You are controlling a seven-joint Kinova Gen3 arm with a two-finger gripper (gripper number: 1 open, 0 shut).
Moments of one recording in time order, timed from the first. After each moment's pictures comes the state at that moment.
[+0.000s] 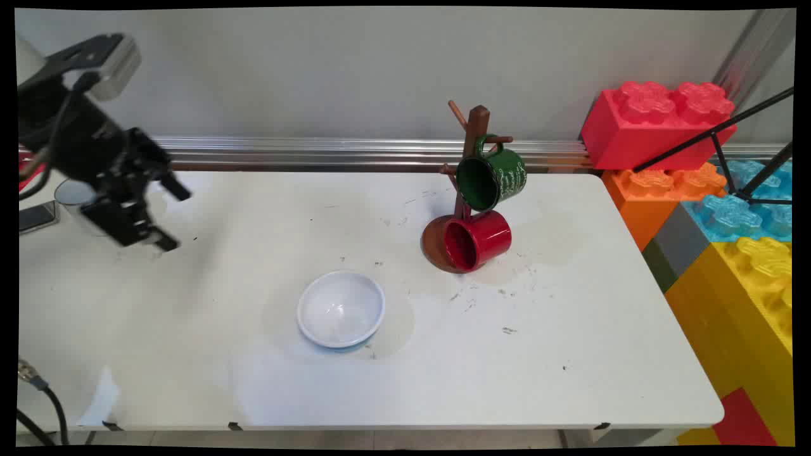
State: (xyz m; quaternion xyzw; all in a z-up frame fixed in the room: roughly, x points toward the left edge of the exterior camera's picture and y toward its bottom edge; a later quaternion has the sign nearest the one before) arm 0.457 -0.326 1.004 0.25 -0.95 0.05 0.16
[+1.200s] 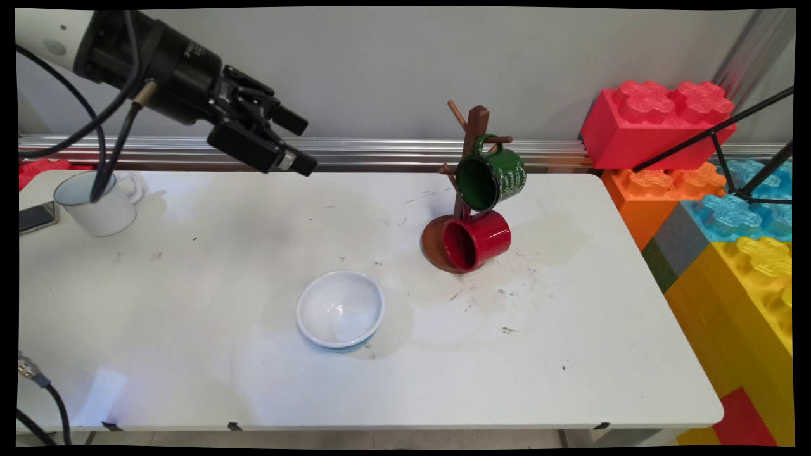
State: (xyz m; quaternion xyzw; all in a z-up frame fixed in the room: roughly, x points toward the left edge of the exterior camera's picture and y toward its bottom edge) arm 0.392 -0.349 1.028 0.29 -0.87 0.10 0.39
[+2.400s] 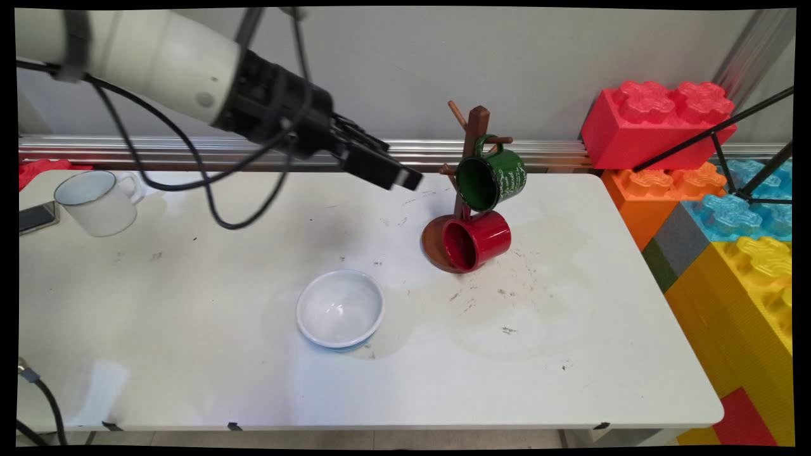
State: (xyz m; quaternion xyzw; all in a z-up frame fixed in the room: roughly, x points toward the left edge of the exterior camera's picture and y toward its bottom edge) arm 0.290 -0.367 0.984 0.38 -0.82 0.09 0.42
